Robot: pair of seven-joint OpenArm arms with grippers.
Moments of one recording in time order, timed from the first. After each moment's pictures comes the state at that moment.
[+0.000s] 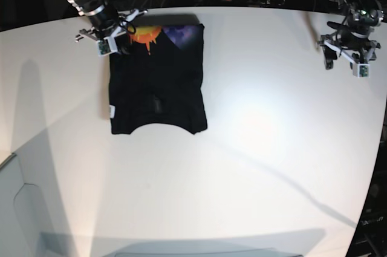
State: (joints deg) left arm 23.4 -14.1 -42.5 101.8 -17.9 -30.4 43.2; right arm -34.1 -9.6 19.6 106.4 -5.7 39.7 -19.8
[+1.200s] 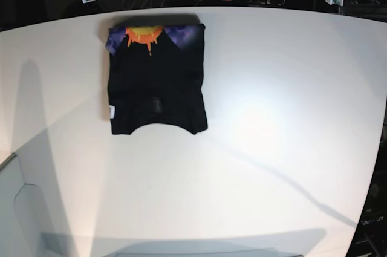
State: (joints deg) left arm 52.0 -1.1 -46.7 109.8 -17.9 -39.5 42.1; right arm -57.1 -9.7 24.7 114.6 -1.2 39.7 -19.4
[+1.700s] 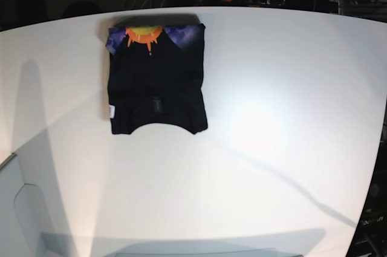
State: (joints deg) left arm 36.8 -2.2 -47.5 60.7 1.0 -39.1 19.1; right arm -45.9 -3.6 27.9 82.6 -0.7 39.6 -17.4
